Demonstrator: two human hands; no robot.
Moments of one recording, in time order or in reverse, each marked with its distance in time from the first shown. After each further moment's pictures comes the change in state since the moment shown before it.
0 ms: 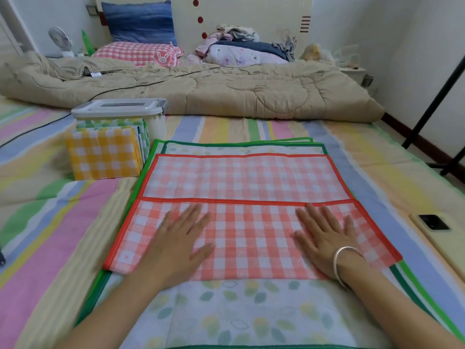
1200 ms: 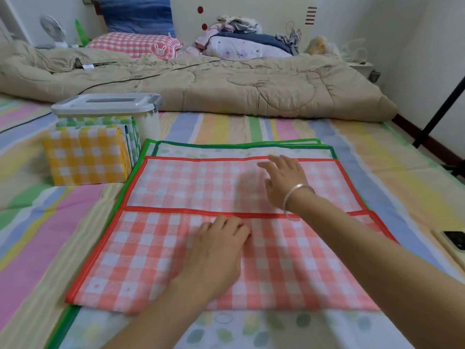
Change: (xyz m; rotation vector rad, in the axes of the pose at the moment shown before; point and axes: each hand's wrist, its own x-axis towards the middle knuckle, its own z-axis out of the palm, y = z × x) left_hand 0.050 0.076 -0.020 -0.105 0.158 0.160; right_hand 0.129 -0.081 -0.079 0.034 0.198 -0.145
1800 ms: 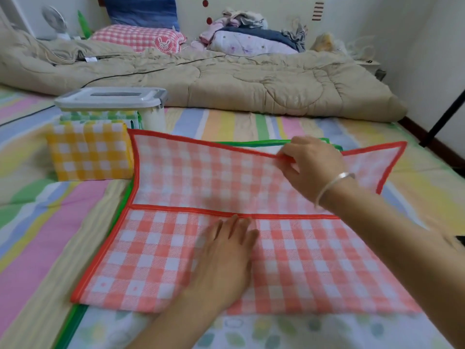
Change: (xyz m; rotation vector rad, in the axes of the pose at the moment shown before) left_hand -0.007 -0.005 0.024 0.019 0.007 -0.036; right_hand -0.030 -0.007 -0.063 0.046 0.375 -0.244
